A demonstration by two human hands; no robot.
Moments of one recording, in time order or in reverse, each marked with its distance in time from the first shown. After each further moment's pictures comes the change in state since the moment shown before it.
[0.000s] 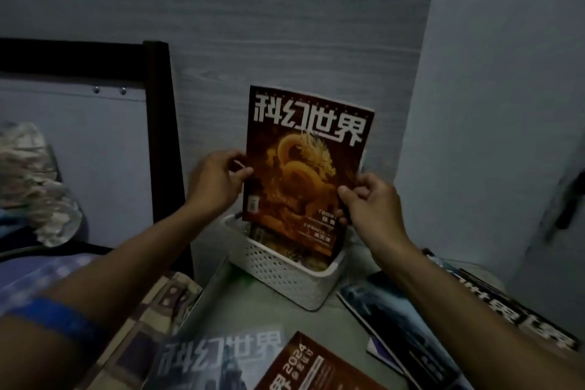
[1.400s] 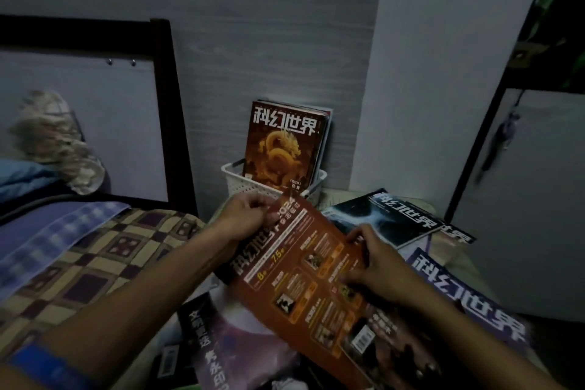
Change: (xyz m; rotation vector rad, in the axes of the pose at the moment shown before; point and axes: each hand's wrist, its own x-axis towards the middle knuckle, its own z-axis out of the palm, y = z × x) left_hand -0.193 0.068 -0.008 -0.429 -0.458 -0.562; right_hand -0.190 0.037 -0.111 -0.484 -0.514 0.177
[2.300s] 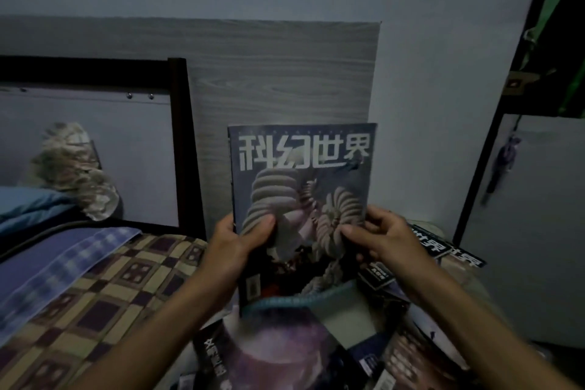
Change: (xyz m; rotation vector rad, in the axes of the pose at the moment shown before) left_hand -0.076 0.018 -0.018 -0.441 0.098 0.401; right_hand -0.003 -0.084 -0.022 0.691 0.185 -0.134
